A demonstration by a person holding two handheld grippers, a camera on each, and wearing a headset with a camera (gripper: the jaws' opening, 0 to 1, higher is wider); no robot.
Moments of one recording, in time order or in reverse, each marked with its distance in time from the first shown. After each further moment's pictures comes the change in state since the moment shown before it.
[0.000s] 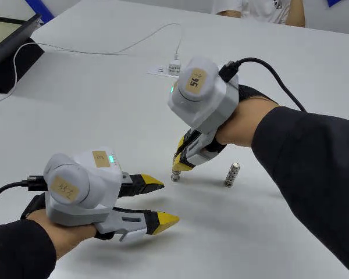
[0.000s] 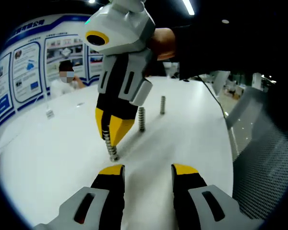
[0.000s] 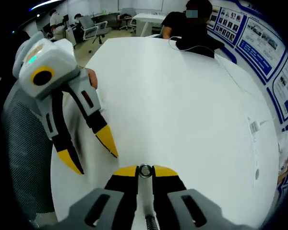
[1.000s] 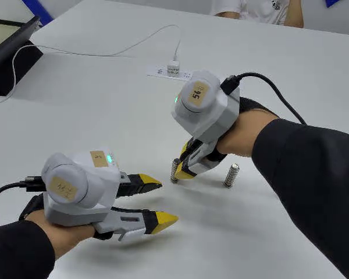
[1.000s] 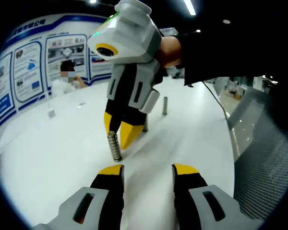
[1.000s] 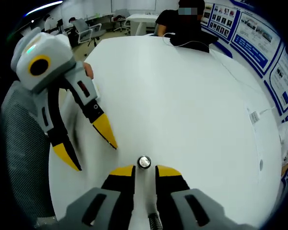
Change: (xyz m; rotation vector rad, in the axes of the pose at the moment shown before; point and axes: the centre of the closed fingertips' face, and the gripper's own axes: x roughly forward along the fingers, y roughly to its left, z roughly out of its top) left arm -0.001 0.005 0.002 -0.005 -0.001 0.012; right arm 0.002 -0.007 -0.015 0.059 -0.013 -0.010
